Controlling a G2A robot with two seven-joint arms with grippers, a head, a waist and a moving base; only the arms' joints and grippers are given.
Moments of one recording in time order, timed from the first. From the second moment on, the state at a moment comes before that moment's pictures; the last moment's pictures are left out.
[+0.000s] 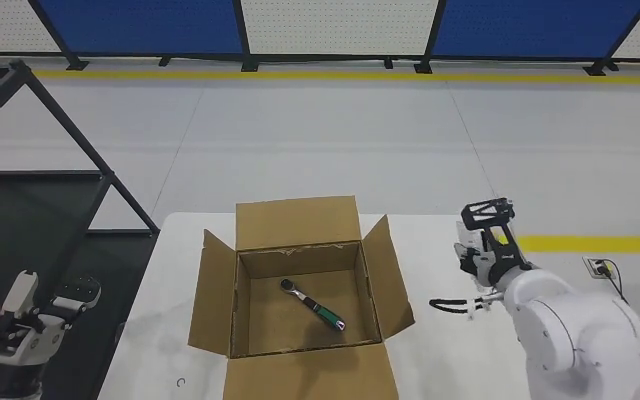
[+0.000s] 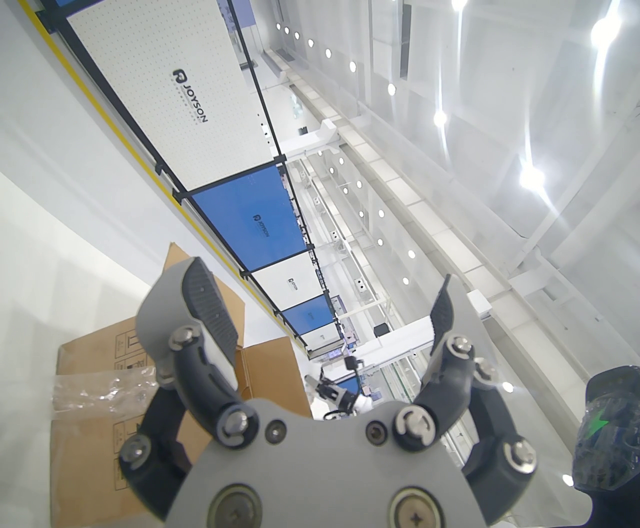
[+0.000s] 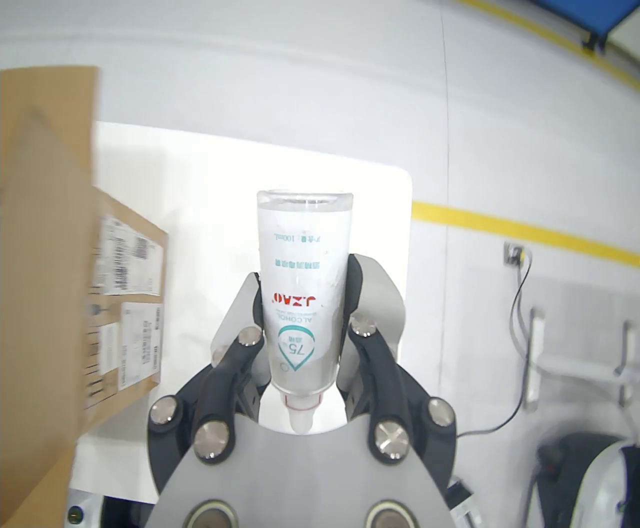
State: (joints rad) left arm 1.62 -1.17 -2.12 -2.04 -0.50 -0.22 -0.46; right arm -0.89 -1.34 1.47 -2.13 -1.42 -0.07 1.34
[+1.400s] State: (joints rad) left arm 1.62 -1.17 -2.12 -2.04 -0.50 -0.22 -0.46; right arm -0.33 -1.60 0.50 -1.08 -1.25 -0.09 1.24
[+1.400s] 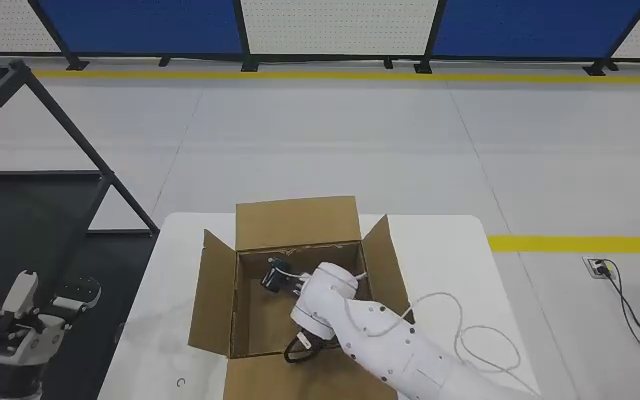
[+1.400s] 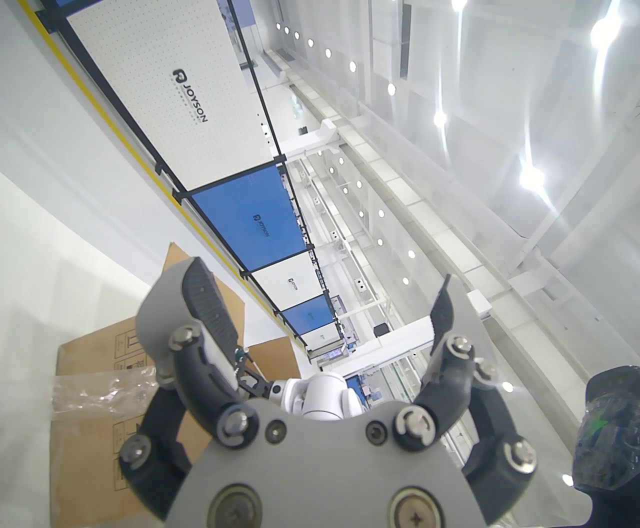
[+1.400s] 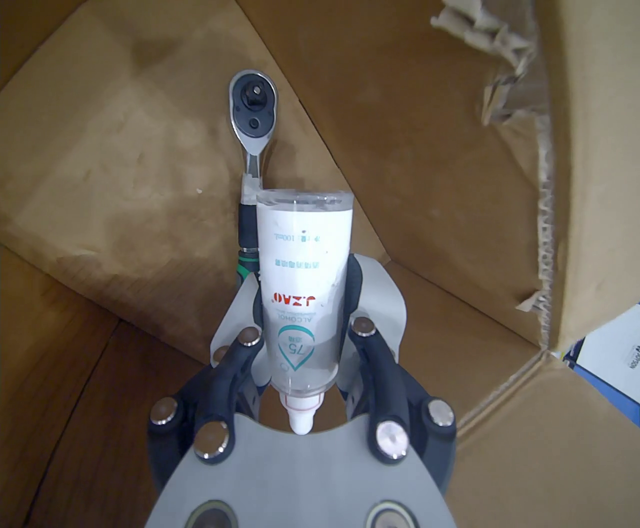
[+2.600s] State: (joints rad) left arm 1.62 -1.17 -2.12 -2.04 -0.50 -0.22 -0.46; right arm -0.27 -1.74 0.53 -0.74 -1.26 -0.08 1.11
